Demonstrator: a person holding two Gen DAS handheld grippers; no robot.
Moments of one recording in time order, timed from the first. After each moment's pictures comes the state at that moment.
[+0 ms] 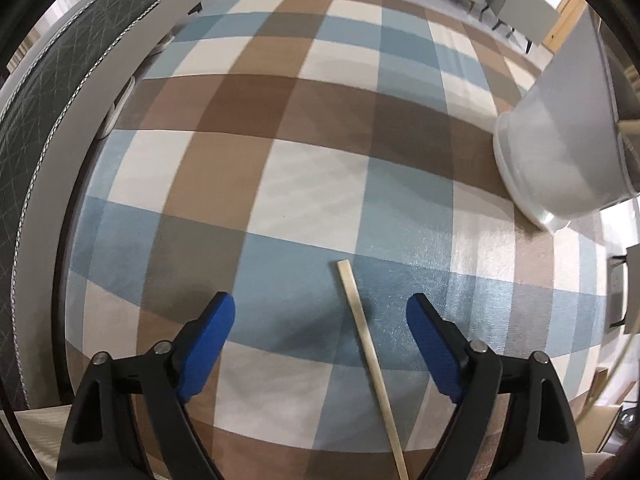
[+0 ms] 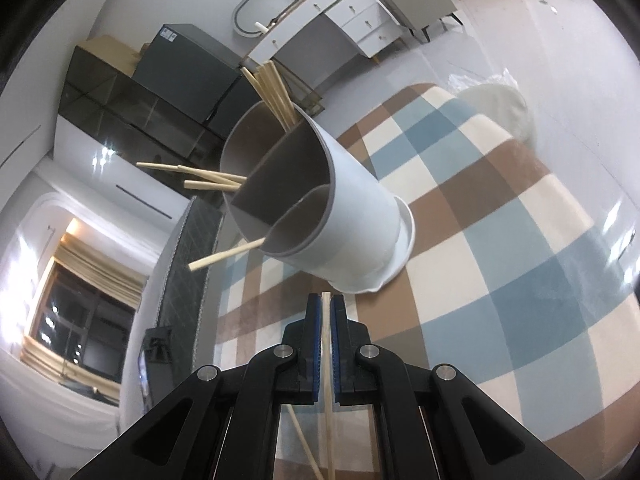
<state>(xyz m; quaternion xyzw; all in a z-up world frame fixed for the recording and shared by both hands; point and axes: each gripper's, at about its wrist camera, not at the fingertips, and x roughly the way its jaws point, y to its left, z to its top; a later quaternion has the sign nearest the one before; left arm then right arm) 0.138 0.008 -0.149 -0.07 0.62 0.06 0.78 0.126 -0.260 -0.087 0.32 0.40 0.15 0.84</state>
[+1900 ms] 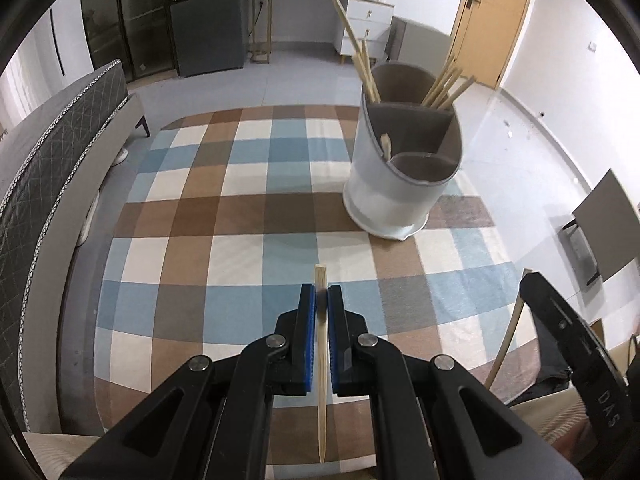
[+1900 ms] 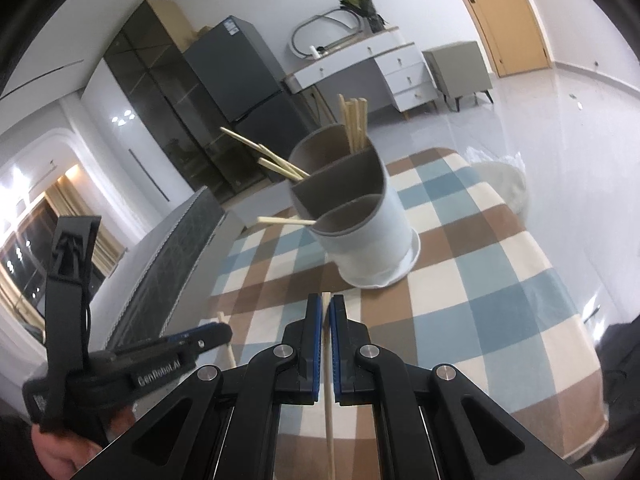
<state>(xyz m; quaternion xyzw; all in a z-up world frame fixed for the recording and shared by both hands) 0.082 -0.036 -0.044 -0.02 0.48 -0.07 0.88 0.046 -0.228 -0.042 0.20 0.32 0.15 0.91</state>
